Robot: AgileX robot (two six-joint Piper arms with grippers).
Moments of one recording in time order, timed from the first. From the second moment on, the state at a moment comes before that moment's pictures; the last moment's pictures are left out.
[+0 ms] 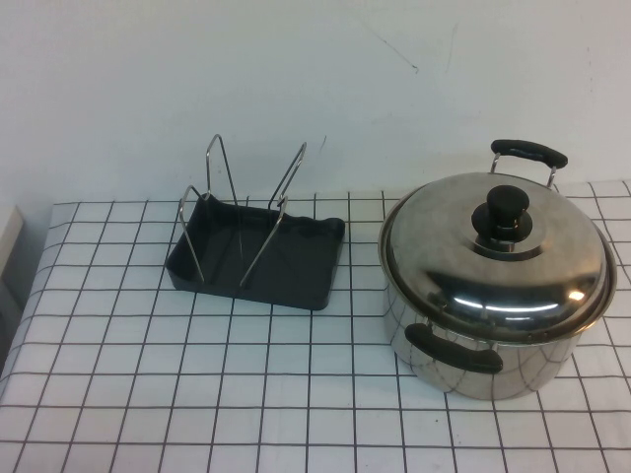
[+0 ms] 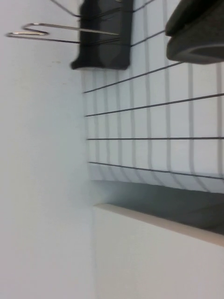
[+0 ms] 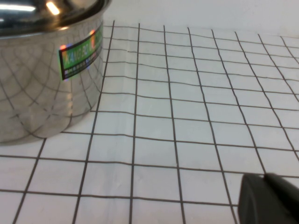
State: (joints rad) right arm -0.06 -0.01 0.02 -0.05 0.43 -0.07; left arm -0.07 -0.01 0.03 -0.07 0.25 0.05
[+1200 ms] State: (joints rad) right arm -0.06 -0.01 0.03 -0.15 -0.29 -0.08; left arm -0.07 -0.01 0.03 -0.07 -0.39 -0.05
